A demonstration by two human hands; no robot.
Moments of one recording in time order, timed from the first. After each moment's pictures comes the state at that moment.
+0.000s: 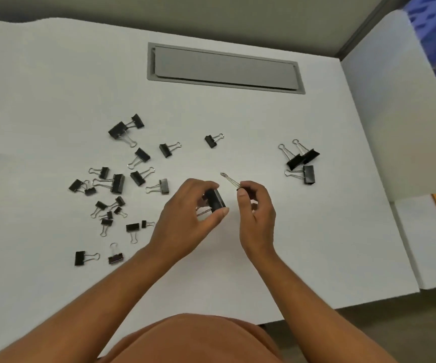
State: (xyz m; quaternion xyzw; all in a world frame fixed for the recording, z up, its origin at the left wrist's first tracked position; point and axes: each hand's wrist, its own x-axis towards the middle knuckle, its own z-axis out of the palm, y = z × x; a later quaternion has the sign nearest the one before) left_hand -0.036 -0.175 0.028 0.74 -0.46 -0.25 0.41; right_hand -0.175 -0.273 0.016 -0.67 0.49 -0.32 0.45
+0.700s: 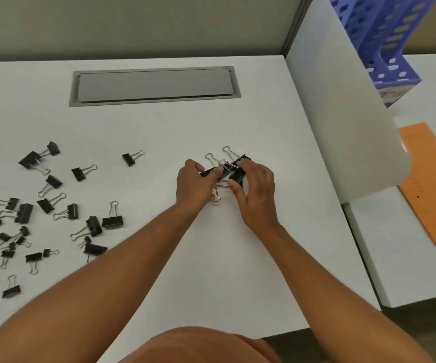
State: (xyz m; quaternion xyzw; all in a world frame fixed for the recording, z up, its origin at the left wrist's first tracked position) left_hand -0.160 -0.417 0.004 0.79 -0.18 -0.35 0.46; right_hand -0.314 -0.486 -0.031 -0.84 0.40 -0.26 0.24
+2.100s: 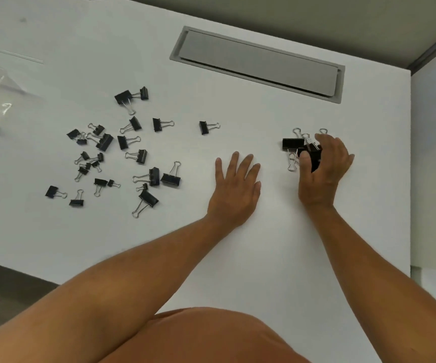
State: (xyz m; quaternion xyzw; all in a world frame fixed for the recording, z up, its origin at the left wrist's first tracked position) left_hand -0.169 -0.363 -0.059 0.88 -0.45 0.00 0.14; right_hand -0.253 -0.553 -0.038 -0.84 0.36 -0.31 0.26
